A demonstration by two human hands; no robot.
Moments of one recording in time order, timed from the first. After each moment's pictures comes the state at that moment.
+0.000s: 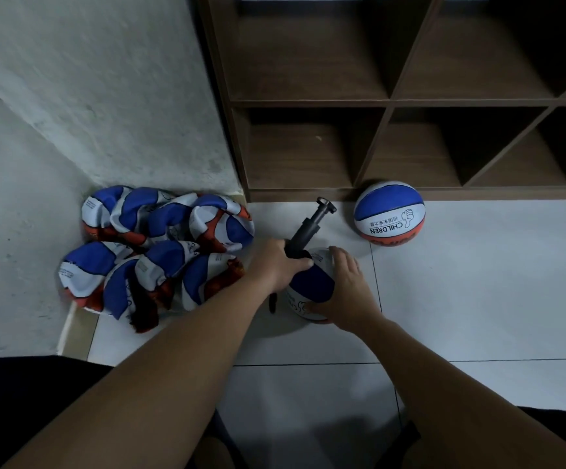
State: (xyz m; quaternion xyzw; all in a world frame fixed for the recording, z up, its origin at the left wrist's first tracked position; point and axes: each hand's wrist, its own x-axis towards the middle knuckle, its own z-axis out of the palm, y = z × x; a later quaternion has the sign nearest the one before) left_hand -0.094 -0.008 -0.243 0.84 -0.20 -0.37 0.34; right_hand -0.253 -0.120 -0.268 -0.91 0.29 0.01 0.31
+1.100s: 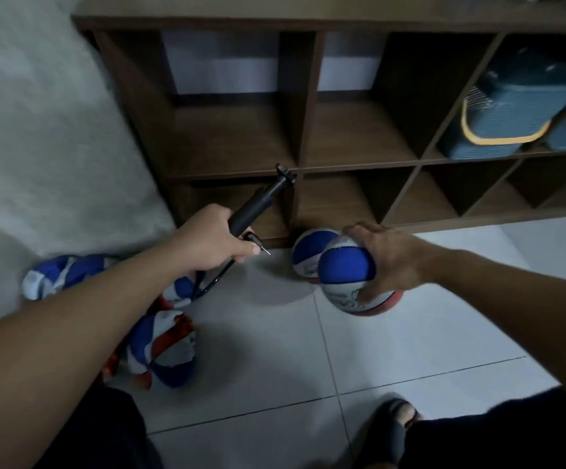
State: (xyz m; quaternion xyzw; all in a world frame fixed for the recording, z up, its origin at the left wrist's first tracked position) left_hand -0.072 -0.054 -0.032 0.83 -0.35 -0.31 0.30; right_hand -0.319 -0.293 -0.033 -0.96 0.18 0.16 0.14
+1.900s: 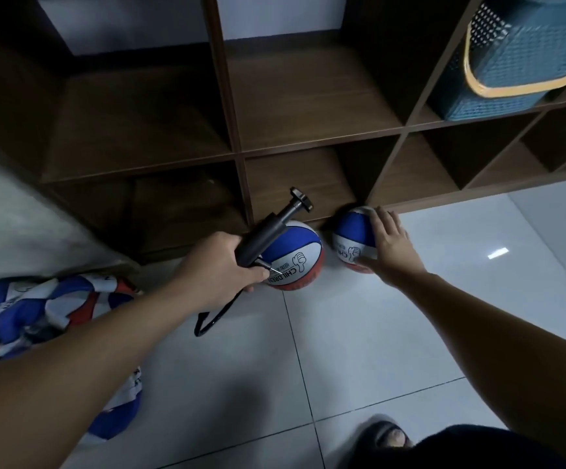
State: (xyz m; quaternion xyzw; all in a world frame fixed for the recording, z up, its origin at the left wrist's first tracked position) left_hand -0.122 -0.187 -0.122 0.85 -0.35 -0.33 0.23; right_hand -0.342 -0.471 -0.272 -0.92 0.35 -0.05 0.16
